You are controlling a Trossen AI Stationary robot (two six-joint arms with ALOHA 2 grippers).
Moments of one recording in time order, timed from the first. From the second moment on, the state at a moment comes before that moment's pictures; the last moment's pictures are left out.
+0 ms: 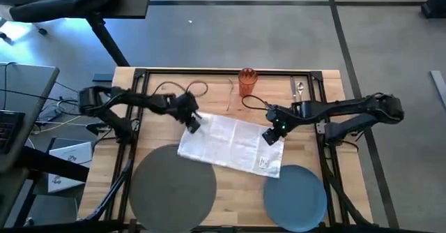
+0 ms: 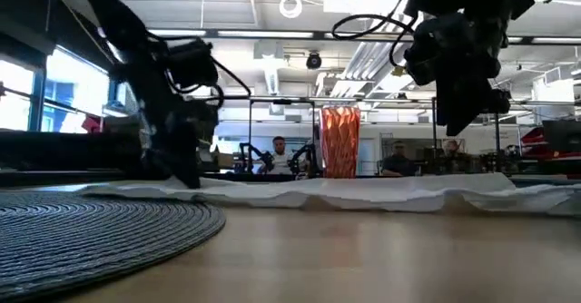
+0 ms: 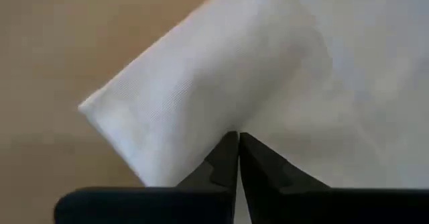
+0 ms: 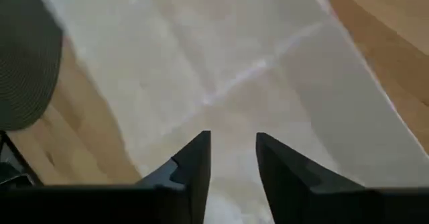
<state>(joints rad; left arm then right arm) 0.46 1.55 0.69 -0.24 0.04 -0.34 -0.05 1.26 0.80 -0.67 -0.18 0.83</state>
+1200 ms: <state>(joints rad) 0.26 1.25 0.98 -0.45 0.14 -0.21 -0.24 1.31 0.54 -0.41 -0.17 0.56</state>
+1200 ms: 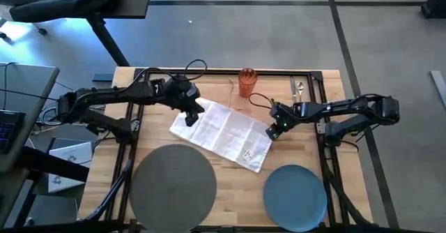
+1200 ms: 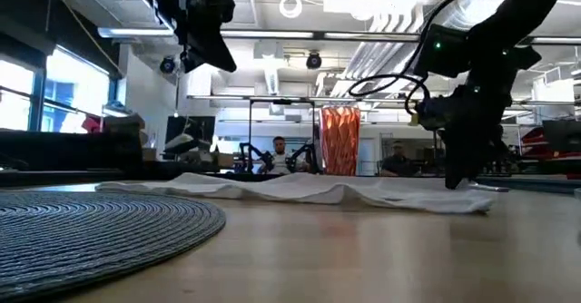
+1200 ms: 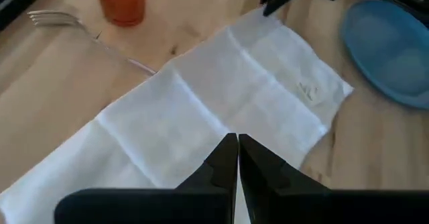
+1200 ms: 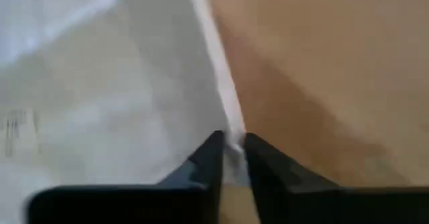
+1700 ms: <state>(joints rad) 0.19 1.48 0.99 -0.06 0.14 -0.11 -0.24 1.47 1.09 -0.55 -0.32 0.34</state>
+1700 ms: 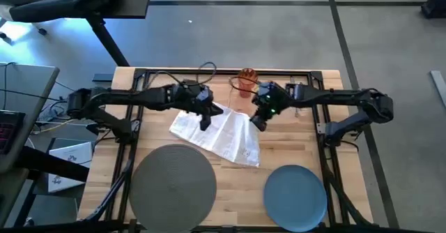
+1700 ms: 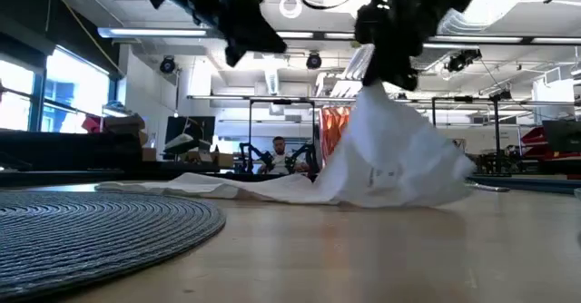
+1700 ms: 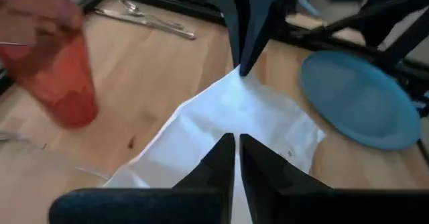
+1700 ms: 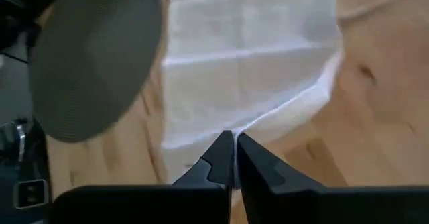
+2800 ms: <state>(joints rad) 0.09 1.81 1.07 0.34 0.22 0.21 -0.15 1.59 1.25 -0.74 -0.42 0.20</state>
